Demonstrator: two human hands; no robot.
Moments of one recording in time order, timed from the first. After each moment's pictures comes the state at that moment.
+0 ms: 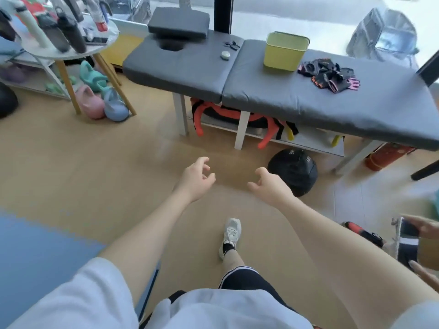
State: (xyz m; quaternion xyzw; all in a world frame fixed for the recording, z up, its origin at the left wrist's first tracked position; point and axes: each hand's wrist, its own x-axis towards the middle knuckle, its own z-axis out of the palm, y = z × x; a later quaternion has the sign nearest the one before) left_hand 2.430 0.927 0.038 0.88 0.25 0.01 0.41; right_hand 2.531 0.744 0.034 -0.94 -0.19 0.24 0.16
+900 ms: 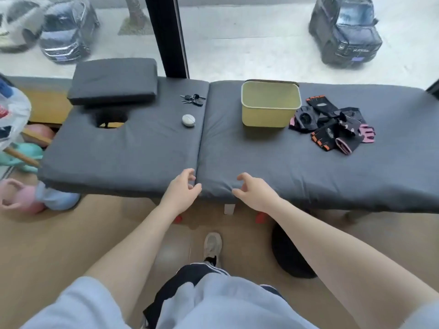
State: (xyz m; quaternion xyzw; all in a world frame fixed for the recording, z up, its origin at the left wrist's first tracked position) left_hand 2.988 1.164 0.023 0.90 0.21 -0.06 0.39; right_hand 3.055 0.971 0.030 -0.92 -0.18 0.27 0.23
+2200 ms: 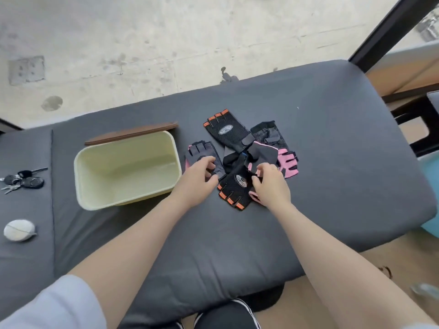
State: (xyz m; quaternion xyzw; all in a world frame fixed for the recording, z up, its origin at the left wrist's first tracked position) left_hand 3.491 0.879 -0.017 0.90 -0.03 -0.20 0.38; right_hand 3.480 0.689 -0.060 -0.94 0.15 0.15 0.25
